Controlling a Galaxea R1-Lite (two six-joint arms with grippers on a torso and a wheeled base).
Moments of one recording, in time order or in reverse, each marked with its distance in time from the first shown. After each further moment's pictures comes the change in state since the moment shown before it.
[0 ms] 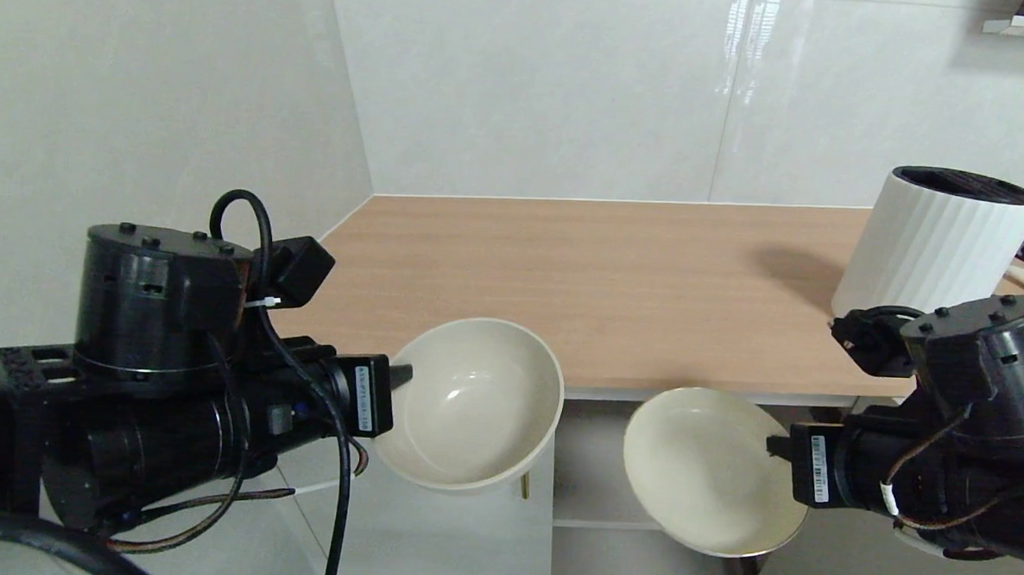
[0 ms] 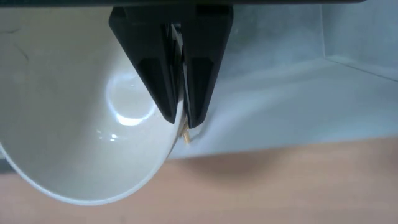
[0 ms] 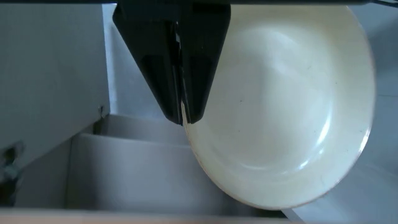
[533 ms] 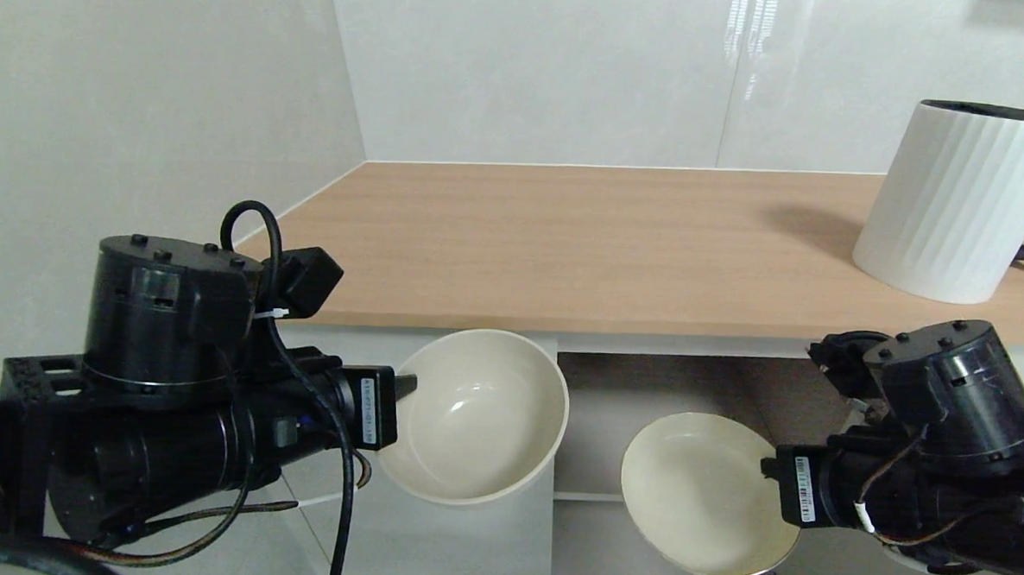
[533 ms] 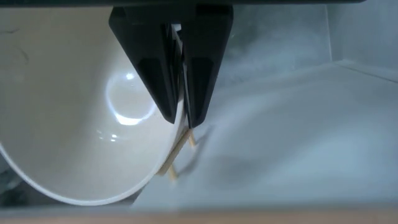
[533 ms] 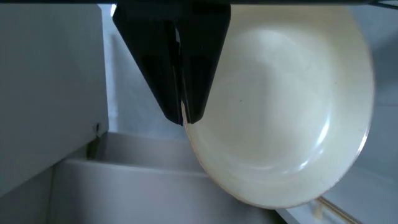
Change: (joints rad) left arm -0.017 0.004 0.014 0.002 0.000 0.001; right arm 0.001 0.047 0.023 -0.002 0.000 0.008
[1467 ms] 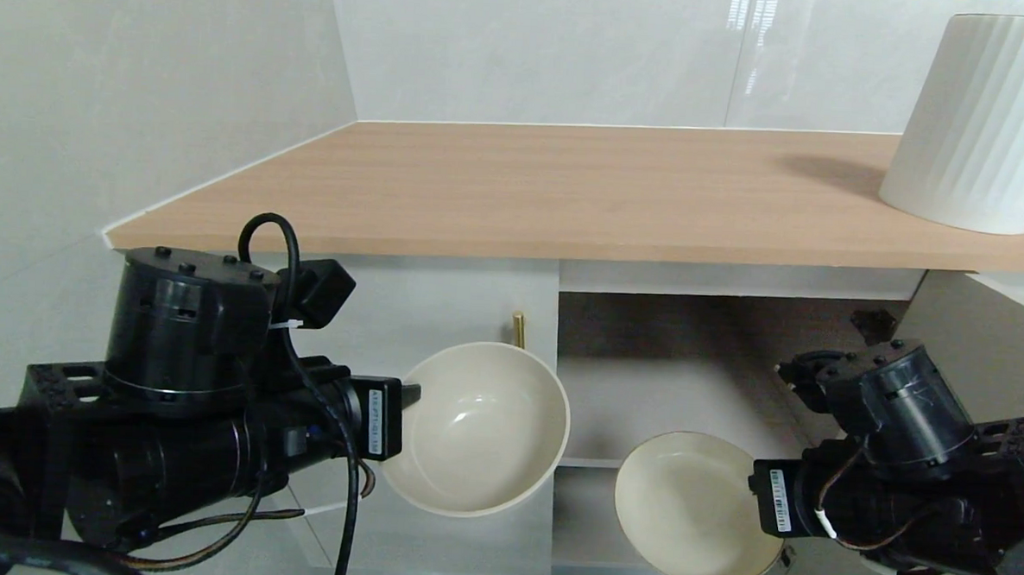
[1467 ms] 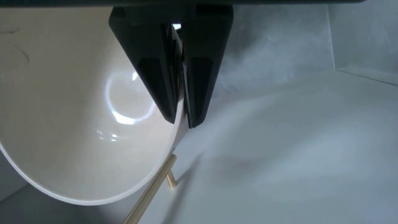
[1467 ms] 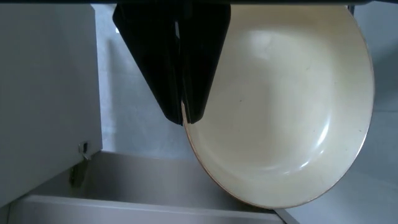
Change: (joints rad) left arm -0.004 0.019 0.008 -0.001 0.000 0.025; right arm -0.003 0.081 0.006 -0.012 0.002 0.015
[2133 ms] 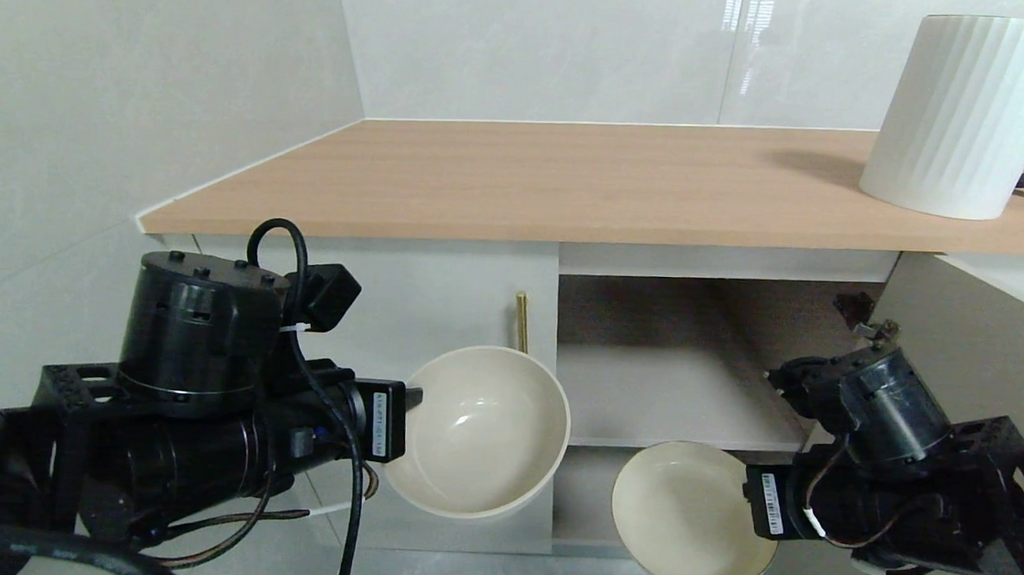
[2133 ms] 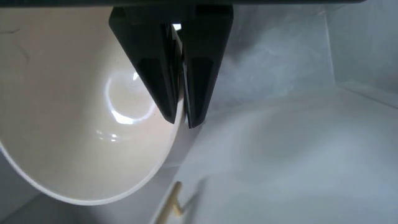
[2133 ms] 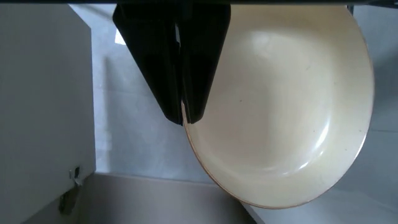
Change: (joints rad) left arm 0.000 0.013 0.000 0.000 0.000 0.002; right arm -0.022 0.046 -0.005 -0.006 0.038 -0.001
